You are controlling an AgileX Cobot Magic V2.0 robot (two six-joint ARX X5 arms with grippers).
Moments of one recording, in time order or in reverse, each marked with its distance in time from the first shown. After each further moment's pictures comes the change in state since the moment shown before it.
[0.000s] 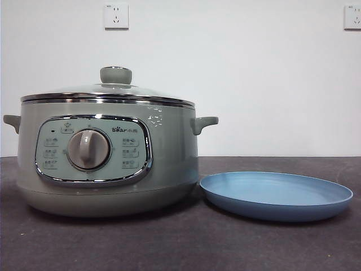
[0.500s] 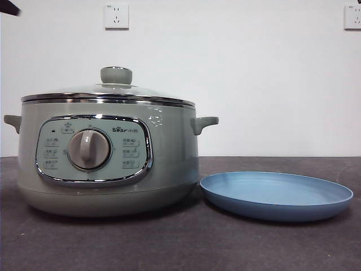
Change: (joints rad) left arm -0.098 0.144 0.057 0.034 -0.003 -0.055; right arm 0.000 0.058 0.000 -0.010 0.000 0.003
